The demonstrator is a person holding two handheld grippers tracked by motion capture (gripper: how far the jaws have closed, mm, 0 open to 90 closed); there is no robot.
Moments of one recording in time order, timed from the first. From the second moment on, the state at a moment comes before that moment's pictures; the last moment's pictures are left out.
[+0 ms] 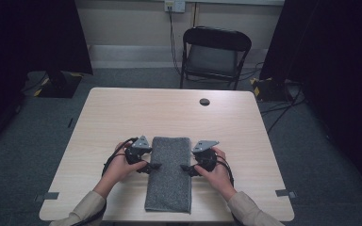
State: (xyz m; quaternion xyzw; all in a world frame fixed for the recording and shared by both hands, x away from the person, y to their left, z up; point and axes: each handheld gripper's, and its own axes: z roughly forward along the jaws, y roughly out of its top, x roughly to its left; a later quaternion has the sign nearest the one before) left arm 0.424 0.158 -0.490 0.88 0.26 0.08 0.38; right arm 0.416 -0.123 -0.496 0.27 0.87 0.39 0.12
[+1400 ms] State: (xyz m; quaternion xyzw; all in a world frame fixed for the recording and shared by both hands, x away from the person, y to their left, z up) left arm 0.497 0.163 -0.488 0.85 0.35 0.11 0.39; right arm 0.494 -0.122 -0.493 0.36 0.84 0.39 0.12
